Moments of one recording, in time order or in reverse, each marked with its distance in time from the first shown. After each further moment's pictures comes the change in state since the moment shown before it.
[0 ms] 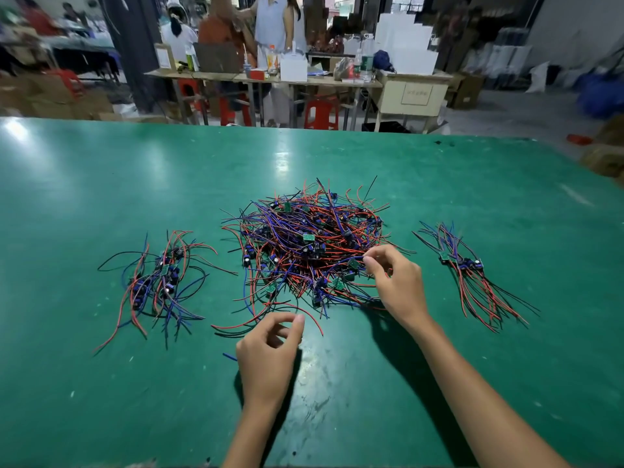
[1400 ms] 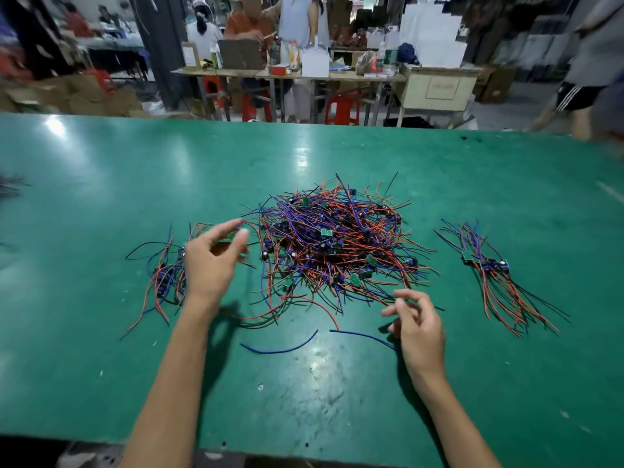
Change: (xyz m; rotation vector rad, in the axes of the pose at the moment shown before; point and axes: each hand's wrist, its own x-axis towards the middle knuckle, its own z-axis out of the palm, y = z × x) left_hand 0.133 0.039 -0.072 -0.110 -0.016 0.046; right_hand -0.083 0.002 0.012 0.466 0.127 0.383
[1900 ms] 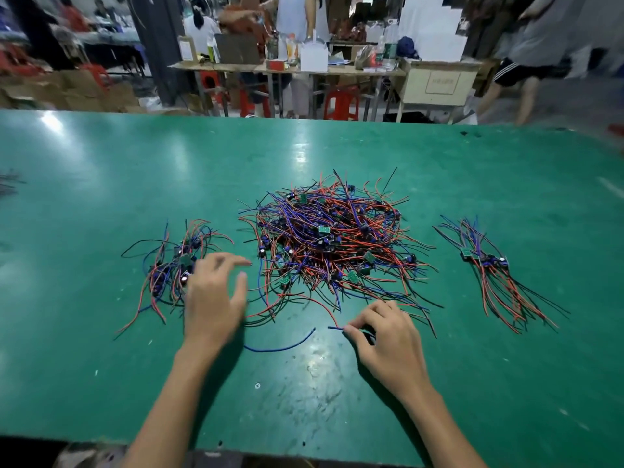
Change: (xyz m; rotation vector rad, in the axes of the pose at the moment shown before) left_hand -0.048 -0.029 -0.006 0.720 -0.024 0.313; right_hand -0.020 -0.006 0.011 -0.782 -0.279 -0.528
